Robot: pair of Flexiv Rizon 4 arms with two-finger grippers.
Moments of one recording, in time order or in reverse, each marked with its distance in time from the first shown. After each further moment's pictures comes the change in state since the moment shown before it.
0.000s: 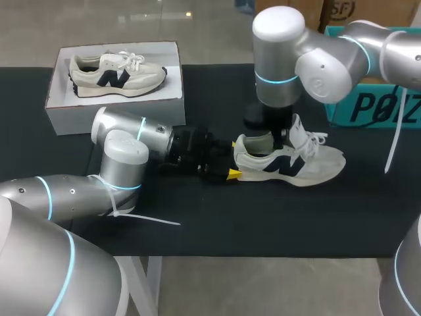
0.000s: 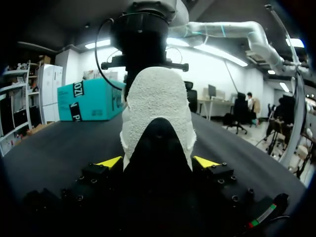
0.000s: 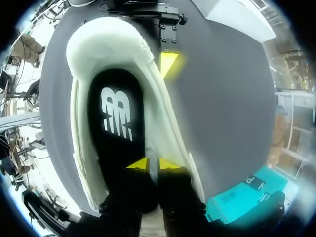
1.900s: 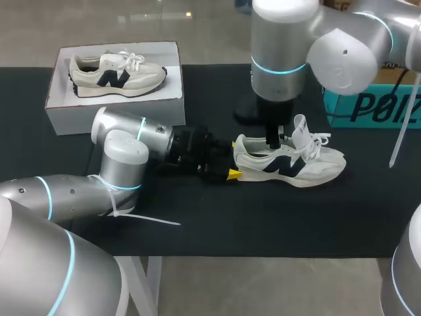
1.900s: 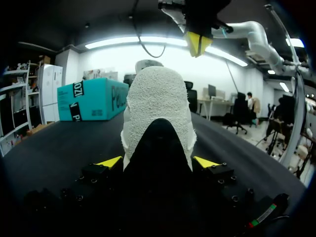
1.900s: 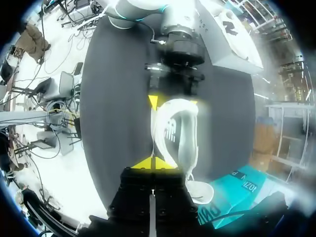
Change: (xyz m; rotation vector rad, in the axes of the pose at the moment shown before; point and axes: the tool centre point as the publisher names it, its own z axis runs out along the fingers) left arm 0.000 0.000 0.000 0.000 0.000 0.001; right arm 0.080 0.016 -0.114 -0.069 -0.076 -0.052
